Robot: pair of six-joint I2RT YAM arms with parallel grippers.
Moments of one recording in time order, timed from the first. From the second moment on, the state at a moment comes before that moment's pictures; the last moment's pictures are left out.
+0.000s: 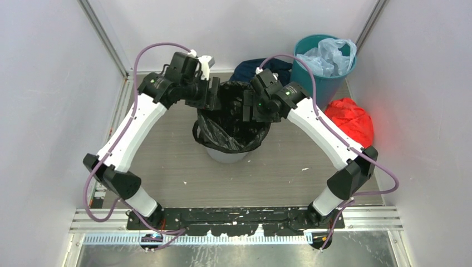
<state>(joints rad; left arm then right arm) -0.55 1.63 1.91 -1.08 0.14 -0.27 0.66 1.61 1.71 -1.10 0.15 0.57</state>
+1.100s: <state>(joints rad) -0.46 1.58 1.66 -0.93 0.28 -0.29 0.68 1.61 1.69 -1.05 0.11 0.56</state>
